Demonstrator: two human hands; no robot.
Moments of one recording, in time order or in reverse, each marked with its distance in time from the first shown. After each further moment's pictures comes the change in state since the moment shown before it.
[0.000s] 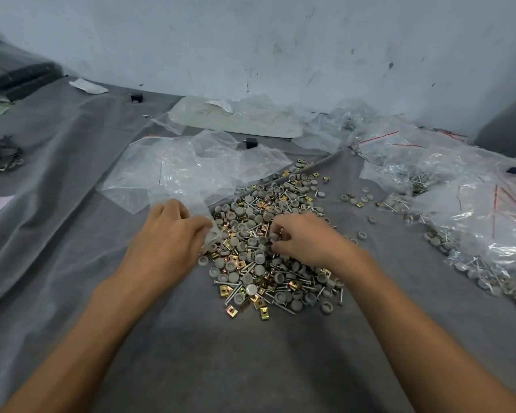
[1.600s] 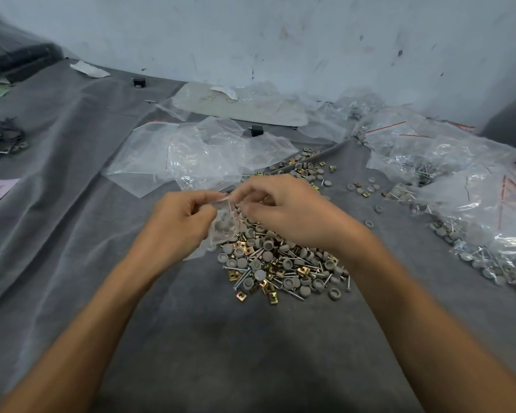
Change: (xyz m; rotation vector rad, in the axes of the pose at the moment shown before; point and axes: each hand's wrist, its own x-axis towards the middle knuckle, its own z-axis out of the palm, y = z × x) left_hand 0.003 0.005 -0.005 -0.793 -0.059 -0.243; right_hand -0.025 -0.063 -0.029 0.426 0.091 -0.261
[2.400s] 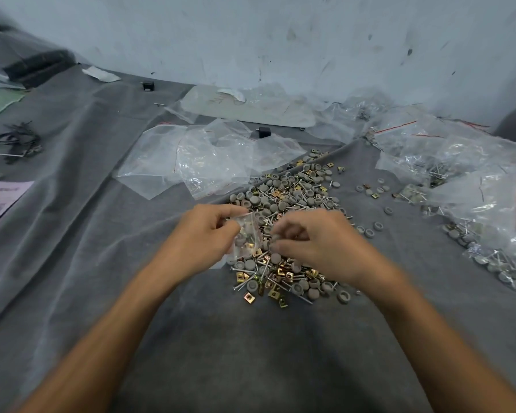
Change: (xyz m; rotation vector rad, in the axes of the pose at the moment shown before) left_hand -0.005 0.001 0.014 0.102 -0.160 -0.044; right_hand -0.033 0.036 0.013 -0.012 0.072 0.088
